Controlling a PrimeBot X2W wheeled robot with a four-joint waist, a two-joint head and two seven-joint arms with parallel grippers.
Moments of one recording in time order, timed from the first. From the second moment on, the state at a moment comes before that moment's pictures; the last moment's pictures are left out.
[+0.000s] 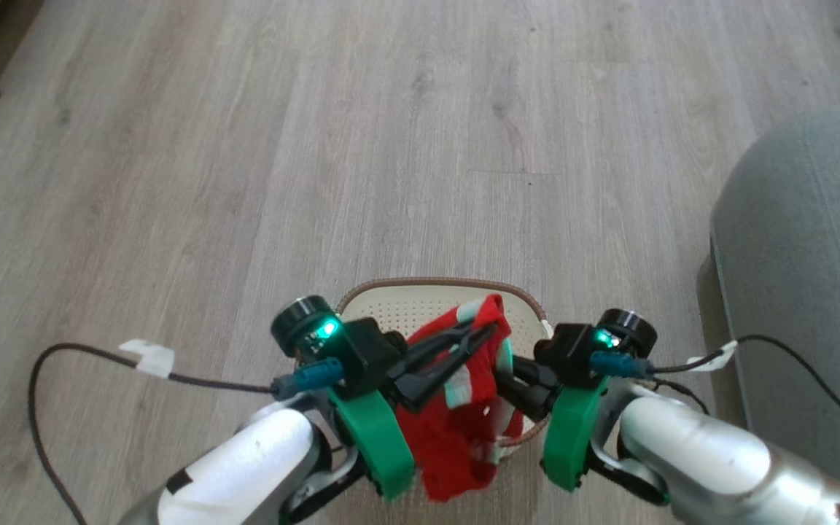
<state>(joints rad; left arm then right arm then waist) -0.49 0.33 -0.95 0.07 -0.56 -0.12 -0.17 -0.61 -0.39 1.17 0.43 0.66 0.13 -0.26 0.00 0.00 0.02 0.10</state>
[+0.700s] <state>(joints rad) -0.40 0.24 -0.89 0.22 -0.54 -0.09 -0.25 -0.54 -0.50 0.83 0.36 0.59 0.13 -0.26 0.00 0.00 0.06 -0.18</state>
